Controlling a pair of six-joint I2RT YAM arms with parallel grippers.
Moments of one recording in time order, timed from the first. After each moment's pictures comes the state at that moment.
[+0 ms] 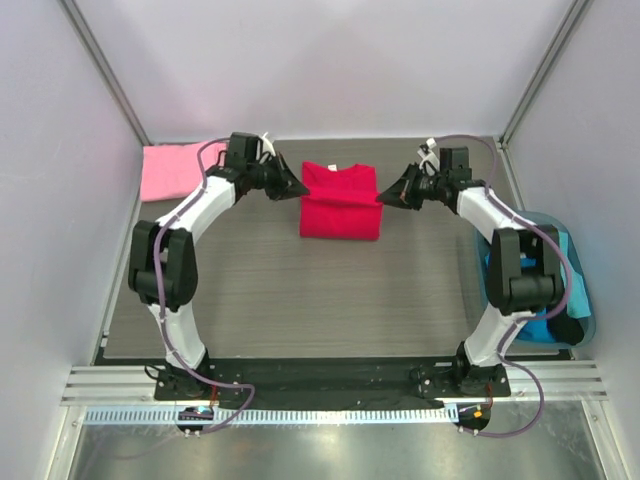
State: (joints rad) left arm -0.28 1.83 1.44 -0.32 0.61 -0.75; right arm 0.07 1.71 1.19 -0.21 -0.77 0.63
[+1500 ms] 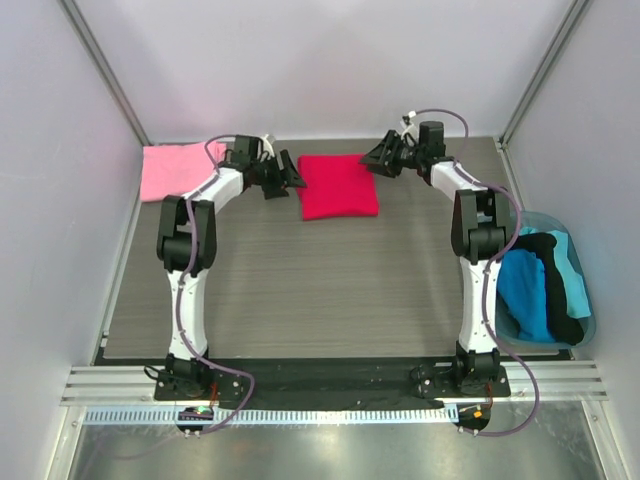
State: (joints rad) left arm -0.20 2.24 1.76 -0.29 0.52 -0.51; right arm 0.09 2.34 1.83 0.02 -0.82 0.68
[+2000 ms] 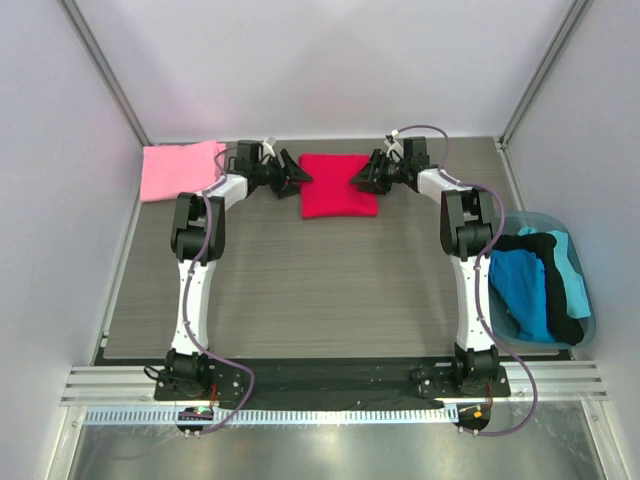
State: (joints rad) left arm -0.18 2.49 1.88 -0.04 0.76 -0.79; right arm 0.13 2.46 1.86 -0.08 -0.81 0.60
